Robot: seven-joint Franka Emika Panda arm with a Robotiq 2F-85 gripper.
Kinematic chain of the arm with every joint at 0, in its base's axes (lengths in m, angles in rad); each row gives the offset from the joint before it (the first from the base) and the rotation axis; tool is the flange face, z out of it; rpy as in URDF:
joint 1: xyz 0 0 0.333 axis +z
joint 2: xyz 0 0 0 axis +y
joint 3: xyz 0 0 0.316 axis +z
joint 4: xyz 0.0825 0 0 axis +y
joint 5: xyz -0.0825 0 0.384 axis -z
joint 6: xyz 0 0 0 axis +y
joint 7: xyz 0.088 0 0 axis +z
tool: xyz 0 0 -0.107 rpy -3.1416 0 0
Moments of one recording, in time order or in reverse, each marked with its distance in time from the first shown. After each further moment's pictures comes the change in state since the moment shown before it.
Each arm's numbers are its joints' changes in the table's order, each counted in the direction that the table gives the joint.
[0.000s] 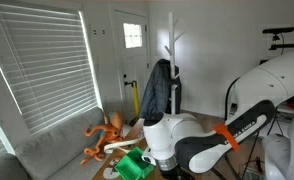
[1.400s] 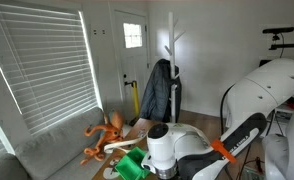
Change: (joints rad) arm -0.002 0.053 0.002 0.093 0.065 -0.244 0.017
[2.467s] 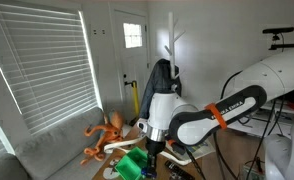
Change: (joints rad) arm -0.045 -0.108 -0.089 -0.081 -0.264 -0.148 -0.082
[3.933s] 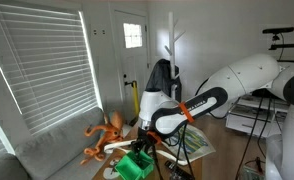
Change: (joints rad) arm -0.123 0.192 -0.038 -0.153 0.132 -0.024 -0.751
